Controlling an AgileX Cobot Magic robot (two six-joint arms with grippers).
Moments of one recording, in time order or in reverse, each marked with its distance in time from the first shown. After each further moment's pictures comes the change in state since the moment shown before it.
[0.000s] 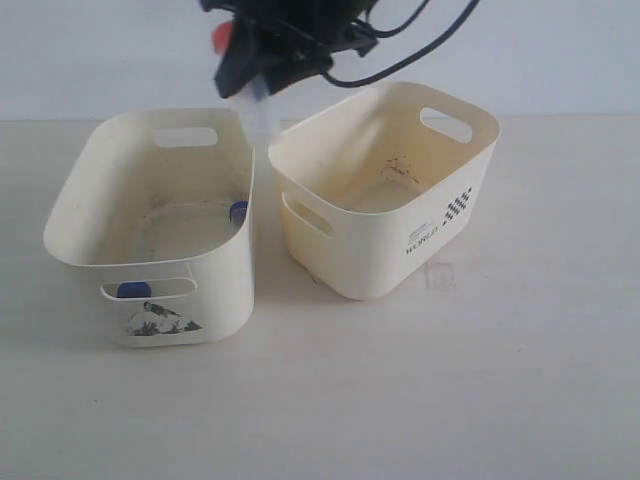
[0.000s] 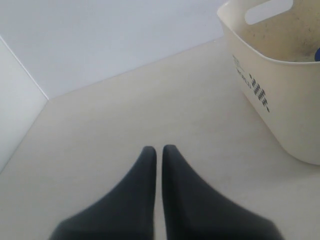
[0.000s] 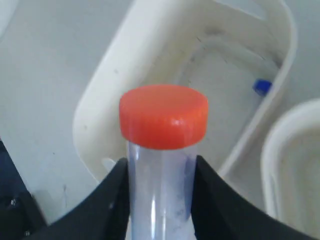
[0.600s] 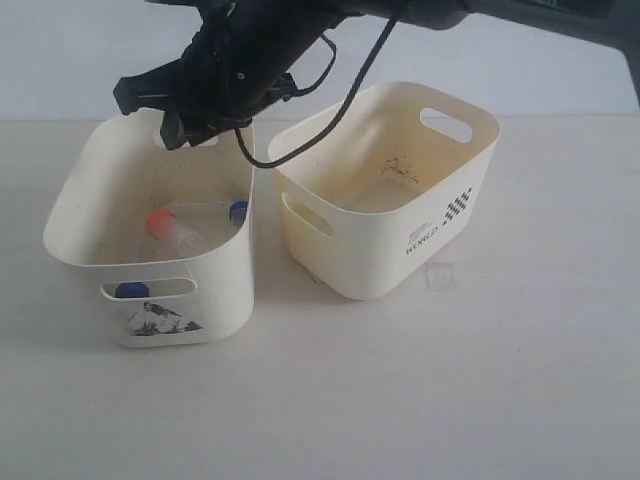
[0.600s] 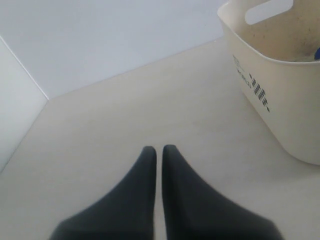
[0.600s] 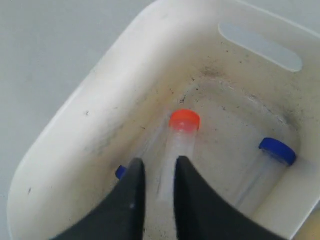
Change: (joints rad) left arm 0.000 0.000 0.000 0.000 0.000 0.000; right arm 0.153 0.149 0.001 -0.140 -0.314 0.011
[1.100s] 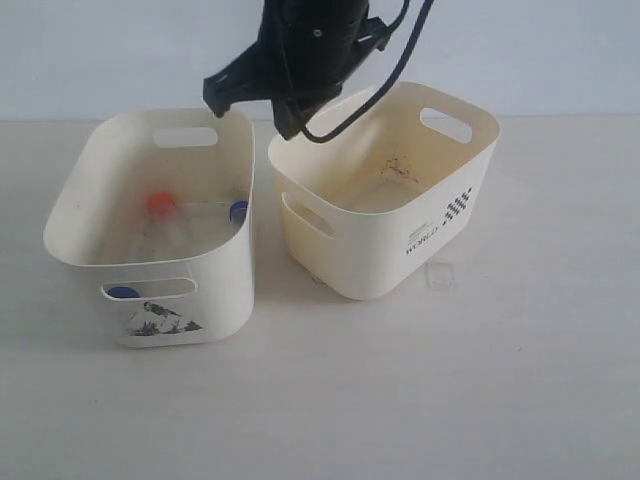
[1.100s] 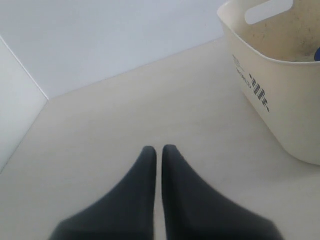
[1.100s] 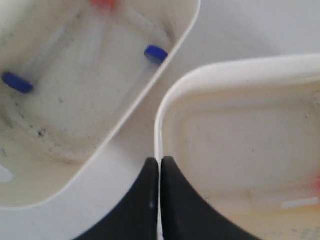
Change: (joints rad) left arm 0.000 0.000 0.000 0.000 0.000 0.000; right arm 0.000 -0.131 0.000 -0.453 0.338 0.193
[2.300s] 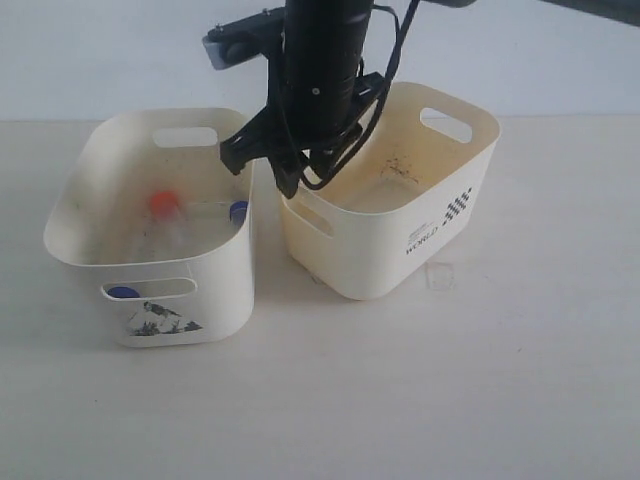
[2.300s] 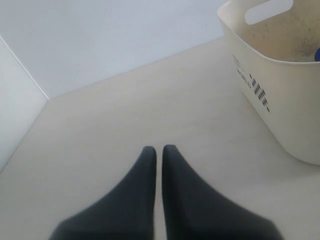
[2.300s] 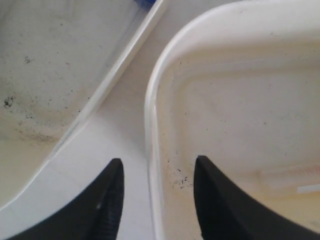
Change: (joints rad) left arm 0.000 0.000 0.000 0.000 0.000 0.000; right arm 0.000 0.097 0.000 -0.021 0.062 0.000
